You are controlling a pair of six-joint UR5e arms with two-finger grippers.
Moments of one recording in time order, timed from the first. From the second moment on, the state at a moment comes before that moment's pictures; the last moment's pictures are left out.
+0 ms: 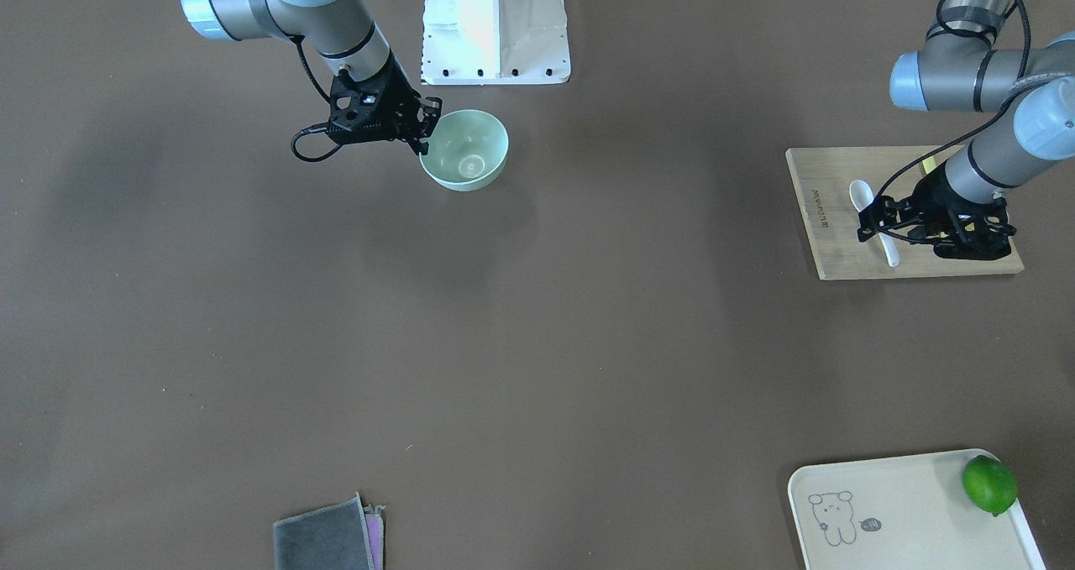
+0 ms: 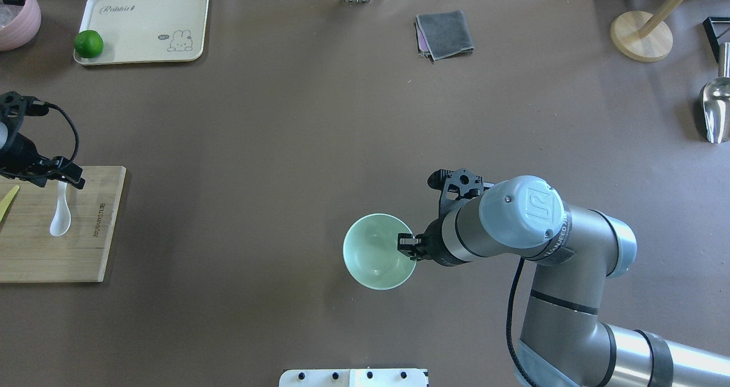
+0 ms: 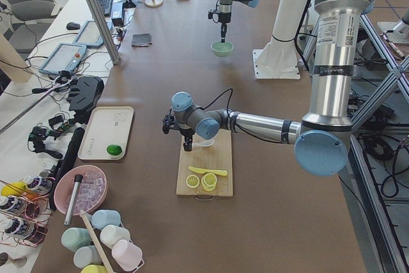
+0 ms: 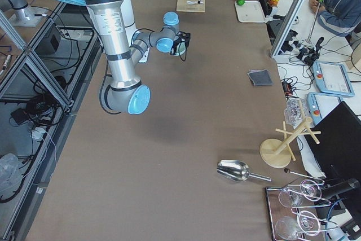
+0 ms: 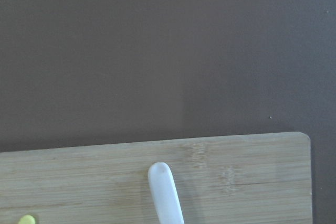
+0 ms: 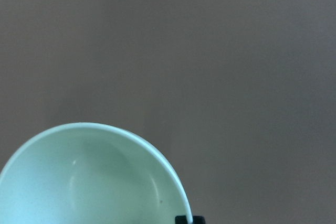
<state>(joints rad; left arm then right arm) -1.00 -1.60 -1.58 -2.04 -2.26 -0.67 0.38 -1.19 1.93 -1.31 1.87 1.45</state>
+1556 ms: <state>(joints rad) -0.93 -1.71 -1.70 -2.08 -2.27 -0.96 0.53 -1.24 2.05 -1.44 1.96 1.43</state>
